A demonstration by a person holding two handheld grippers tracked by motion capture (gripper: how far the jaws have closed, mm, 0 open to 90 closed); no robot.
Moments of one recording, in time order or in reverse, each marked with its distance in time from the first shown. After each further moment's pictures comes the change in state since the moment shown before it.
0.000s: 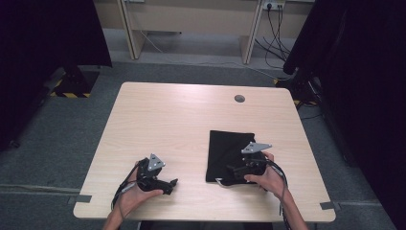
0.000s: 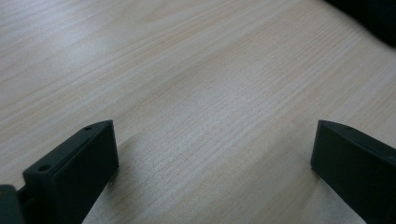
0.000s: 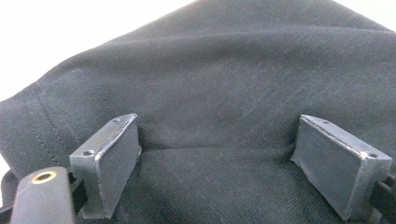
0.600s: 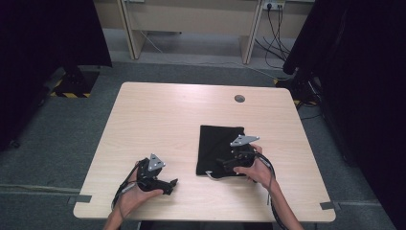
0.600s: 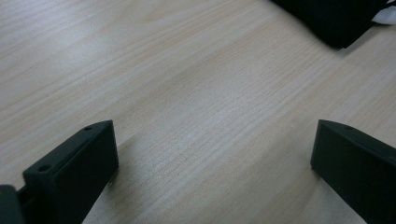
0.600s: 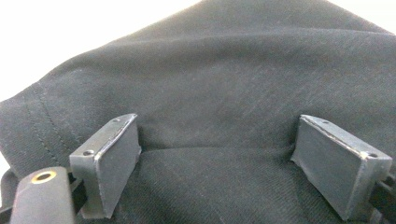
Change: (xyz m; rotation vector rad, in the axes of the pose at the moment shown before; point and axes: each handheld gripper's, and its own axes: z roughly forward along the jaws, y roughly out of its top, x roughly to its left) left arm 0.000 0.000 0.000 0.001 0.004 0.001; right arm 0.002 0.026 0.029 -0.018 0.025 -0.027
